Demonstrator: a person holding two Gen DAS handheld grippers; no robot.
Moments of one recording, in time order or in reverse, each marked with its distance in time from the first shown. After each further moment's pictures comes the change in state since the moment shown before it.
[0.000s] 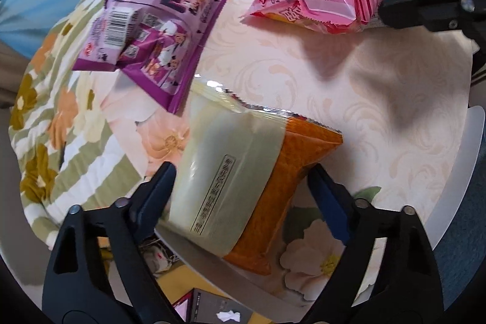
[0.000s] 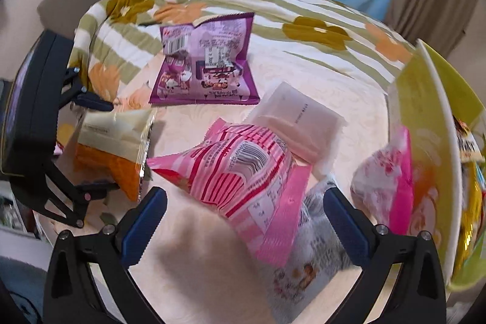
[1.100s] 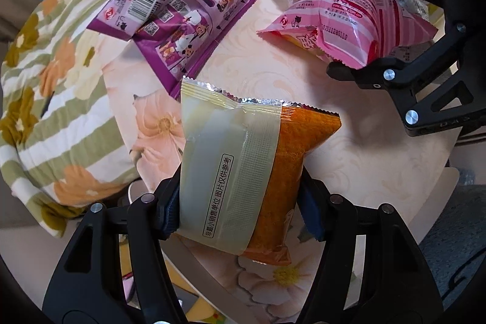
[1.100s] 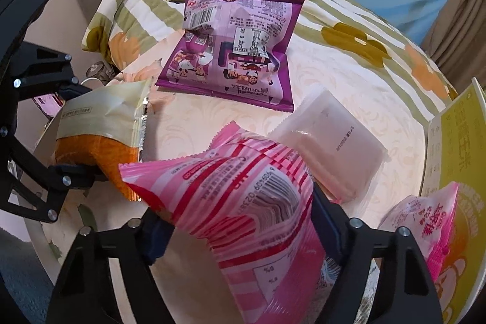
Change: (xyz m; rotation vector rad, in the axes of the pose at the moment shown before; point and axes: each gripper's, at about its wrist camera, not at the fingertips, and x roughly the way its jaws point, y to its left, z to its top) left arm -0.012 0.009 -0.001 -0.274 0.005 -0.079; right arm 0.045 0.007 0.013 -0.167 0.019 0.071
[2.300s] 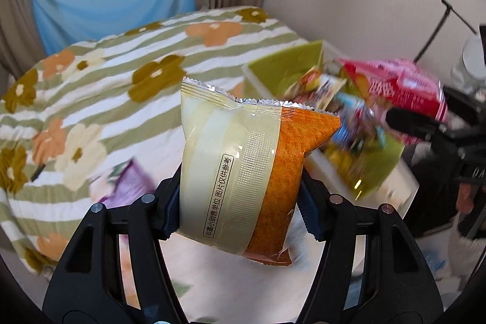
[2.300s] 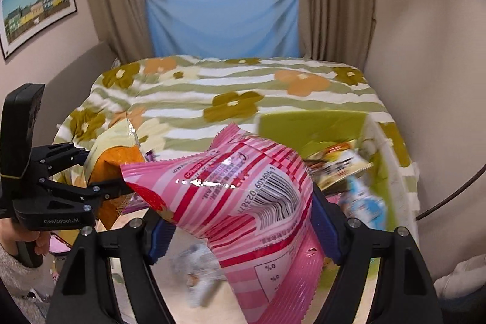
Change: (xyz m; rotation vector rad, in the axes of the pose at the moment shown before) left arm -0.176 -0.089 0.178 -0.107 -0.441 -0.128; right arm -0.247 -0.150 -0.040 0.524 -0.337 -0.208
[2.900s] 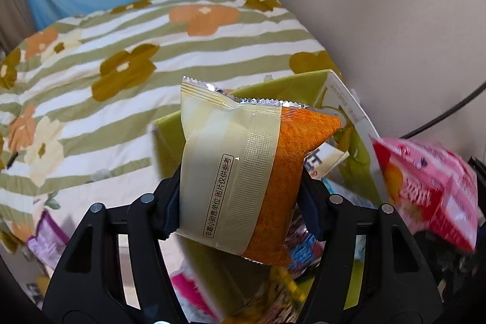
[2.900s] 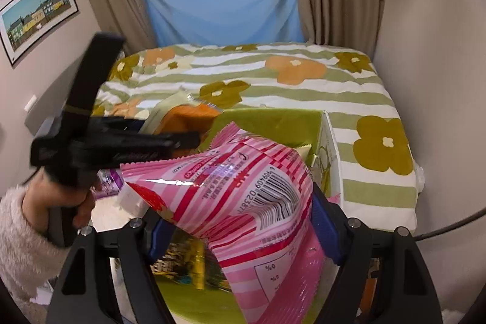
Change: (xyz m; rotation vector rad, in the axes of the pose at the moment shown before) left arm 0.182 -0.097 0.135 -0.151 0.130 0.037; right arm 0.045 -0.160 0.028 -0.039 0.096 0.130
